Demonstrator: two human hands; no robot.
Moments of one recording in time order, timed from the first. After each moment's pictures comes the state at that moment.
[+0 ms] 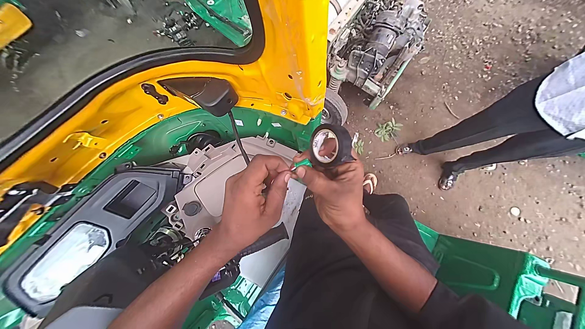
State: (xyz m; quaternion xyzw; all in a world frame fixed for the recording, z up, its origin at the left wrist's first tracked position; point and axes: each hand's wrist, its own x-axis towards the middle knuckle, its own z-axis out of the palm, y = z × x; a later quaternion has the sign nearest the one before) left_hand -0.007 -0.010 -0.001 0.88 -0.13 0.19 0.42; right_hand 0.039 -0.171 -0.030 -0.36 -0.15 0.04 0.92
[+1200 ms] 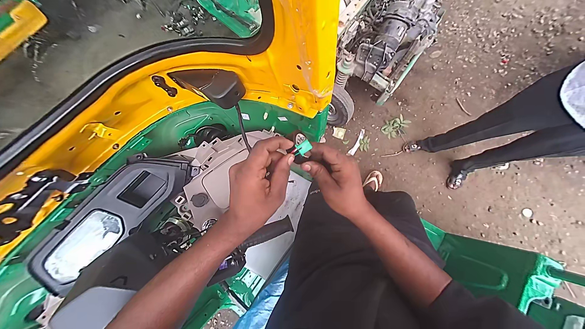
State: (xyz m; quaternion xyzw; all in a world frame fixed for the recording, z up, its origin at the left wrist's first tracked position) left_hand -0.004 -0.010 -0.003 0.87 -0.09 0.20 0.43; right_hand 0.055 -0.190 -0.053 -0.69 -0.31 -0.02 0.66
